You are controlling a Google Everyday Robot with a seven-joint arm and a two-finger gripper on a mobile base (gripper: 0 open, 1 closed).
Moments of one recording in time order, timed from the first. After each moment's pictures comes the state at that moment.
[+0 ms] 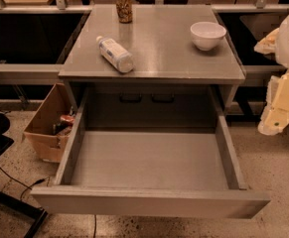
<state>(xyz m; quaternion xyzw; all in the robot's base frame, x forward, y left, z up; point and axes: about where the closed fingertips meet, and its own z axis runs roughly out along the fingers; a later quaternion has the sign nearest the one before) 0.438 -0.217 0.976 -0.60 0.78 -0.03 0.16</state>
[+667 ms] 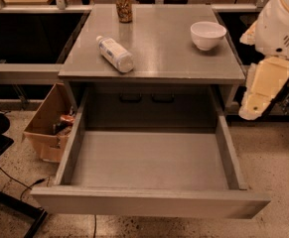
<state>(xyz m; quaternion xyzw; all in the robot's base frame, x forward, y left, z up) 0.465 -0.199 0.980 -0.60 0.78 -0.04 0.16</state>
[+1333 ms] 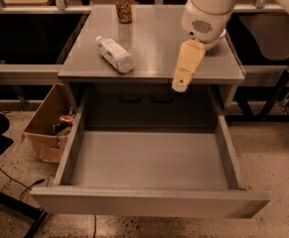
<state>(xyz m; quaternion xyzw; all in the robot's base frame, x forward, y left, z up) 0.561 -0.112 0.955 -0.56 0.82 -0.04 0.14</state>
